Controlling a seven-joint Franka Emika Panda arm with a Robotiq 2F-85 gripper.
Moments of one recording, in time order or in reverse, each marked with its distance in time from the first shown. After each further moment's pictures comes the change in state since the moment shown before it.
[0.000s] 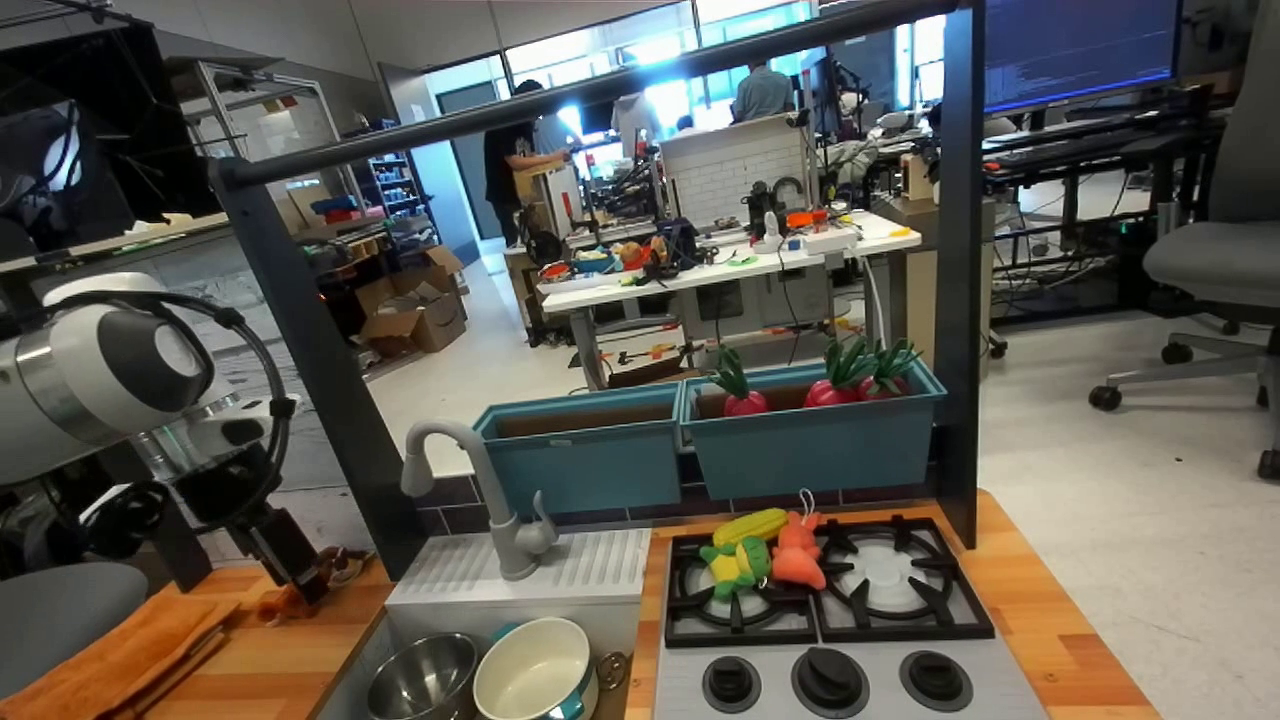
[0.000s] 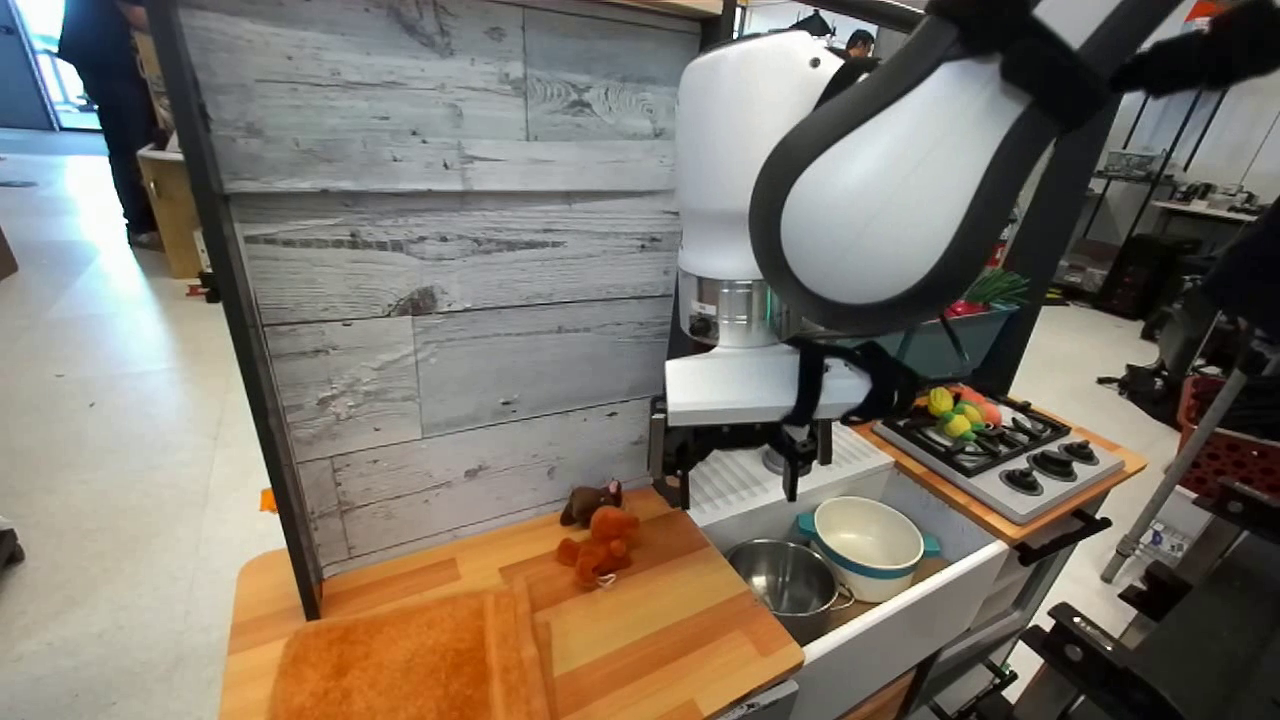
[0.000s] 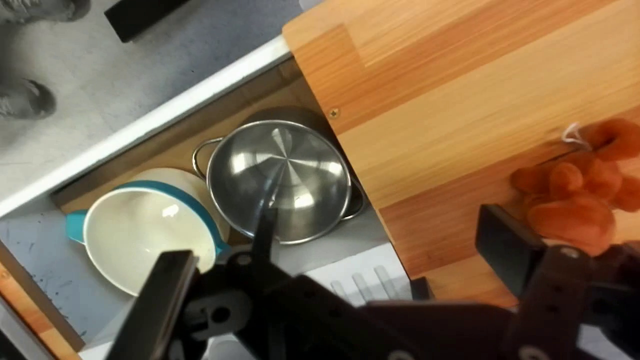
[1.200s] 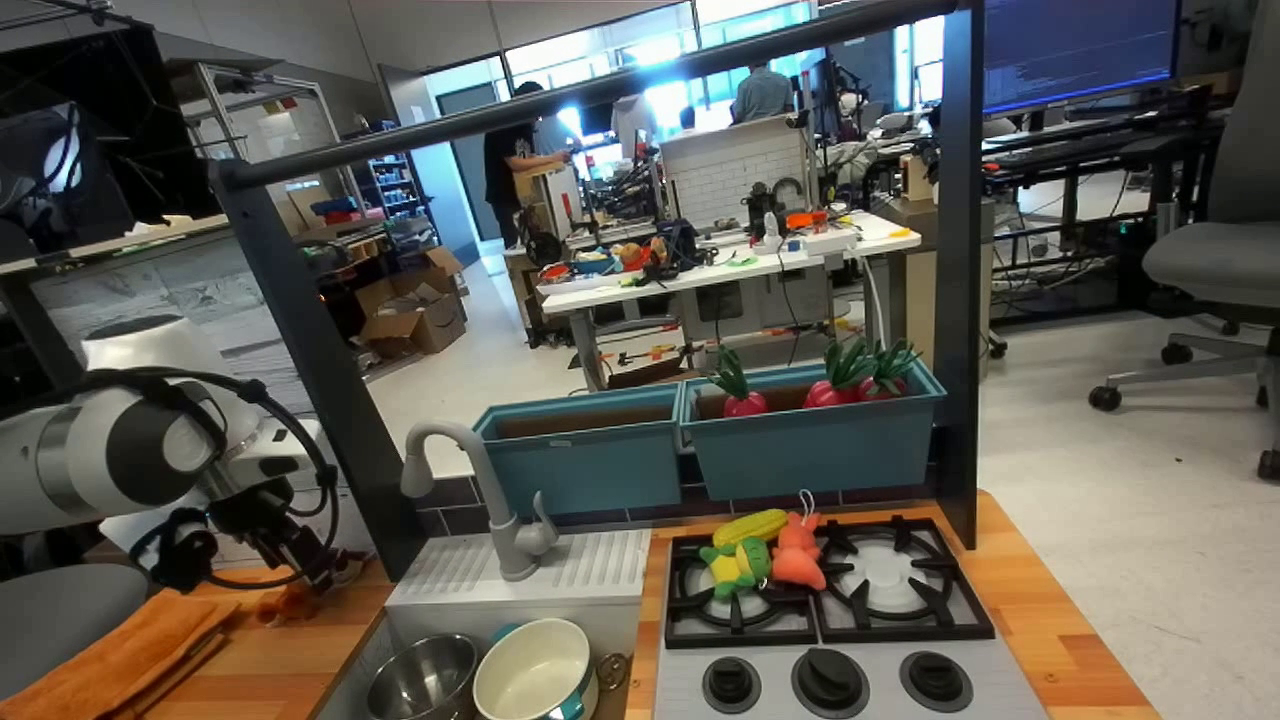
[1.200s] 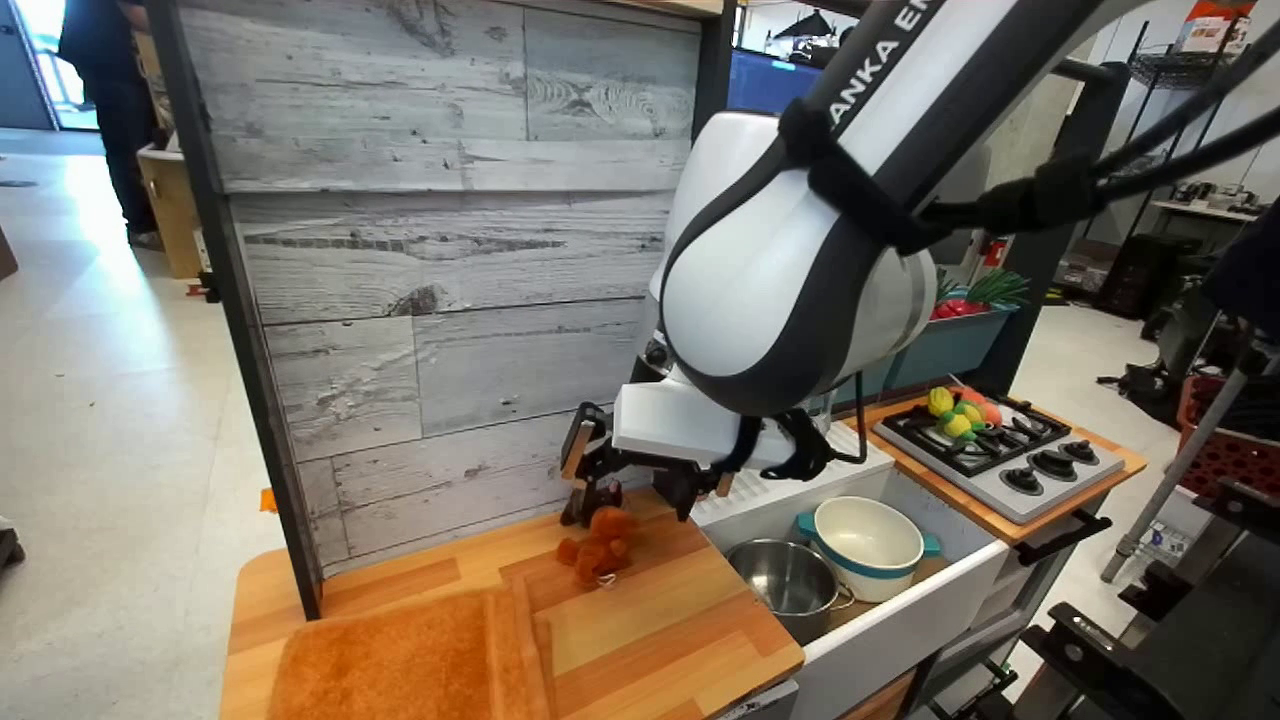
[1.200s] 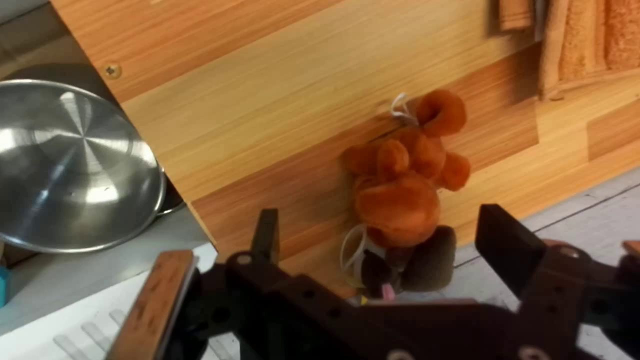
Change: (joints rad) arm 0.060 0.166 -0.019 0.111 0.400 0.347 -0.410
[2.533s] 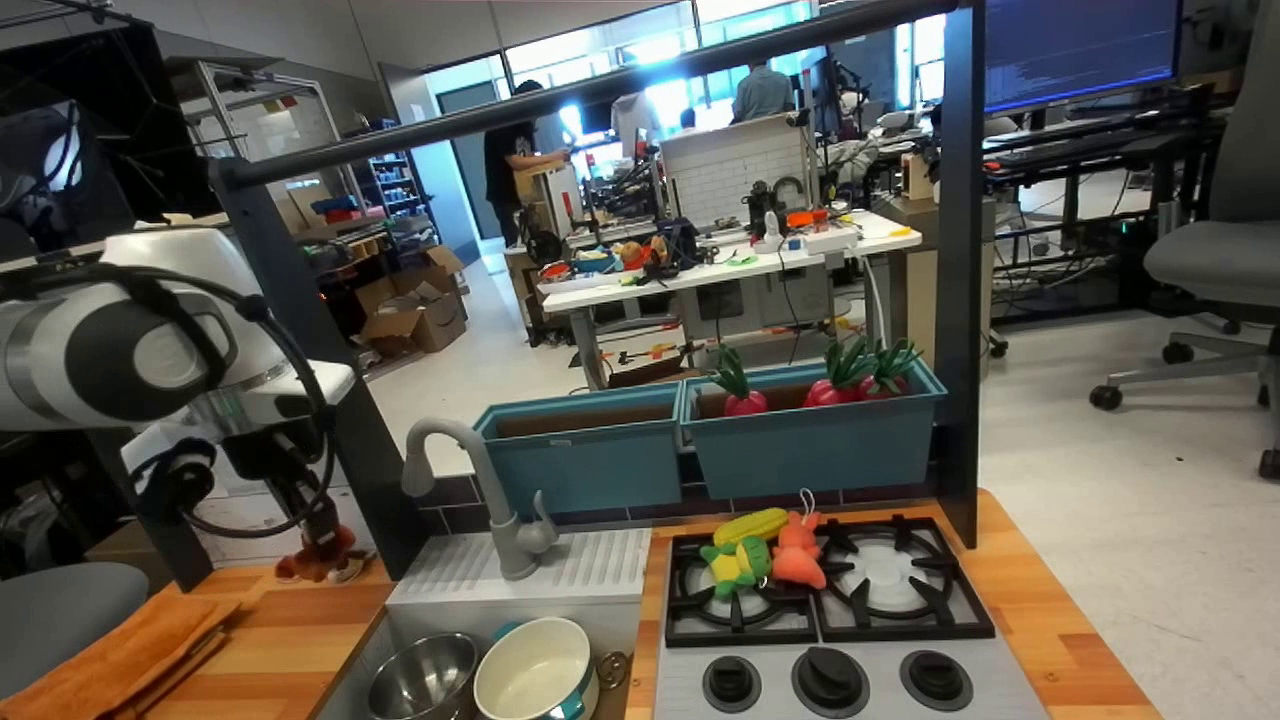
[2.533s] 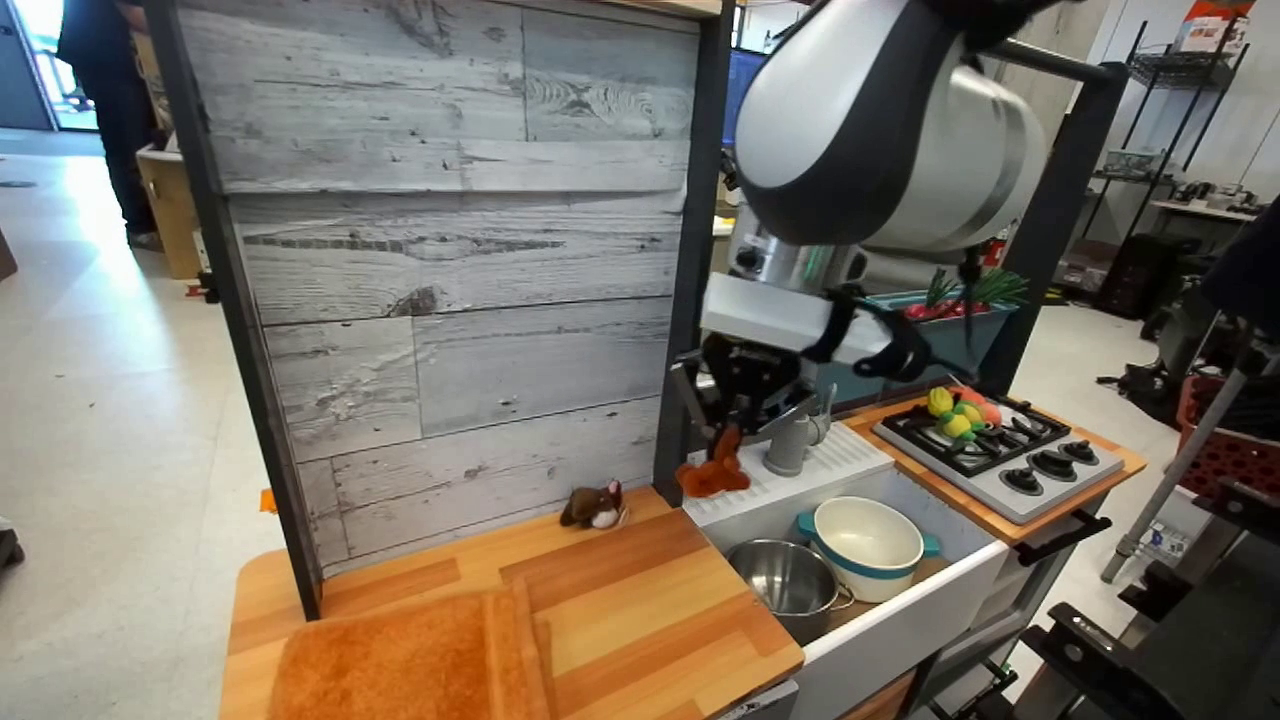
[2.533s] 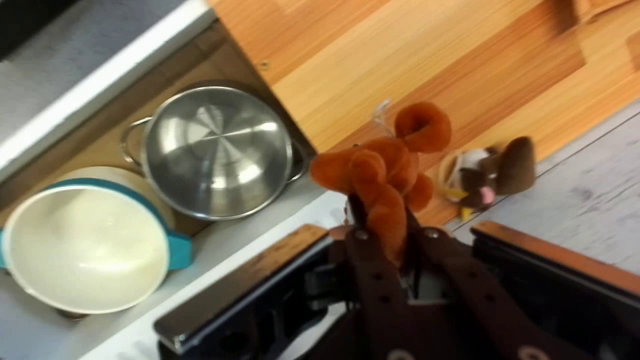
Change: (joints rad) arm 0.002 -0.234 -0.108 -0.192 0.221 -0.145 -0.049
